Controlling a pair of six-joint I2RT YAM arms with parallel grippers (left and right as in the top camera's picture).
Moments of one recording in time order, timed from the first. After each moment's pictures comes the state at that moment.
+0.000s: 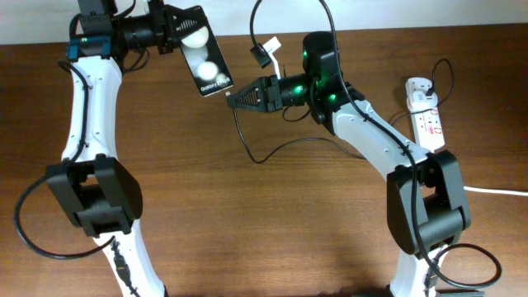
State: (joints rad) left arm 0.08 2.21 2.18 -0.54 1.34 -0.63; right arm 0.36 2.00 1.49 0.20 -1.32 0.73
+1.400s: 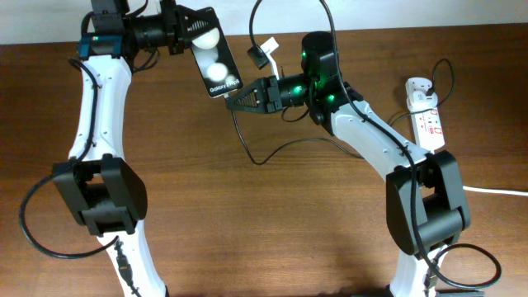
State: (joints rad) left arm 0.03 2.21 2.18 -0.53 1.33 -0.66; right arm 0.37 2.00 1.49 0.24 -1.36 0.76
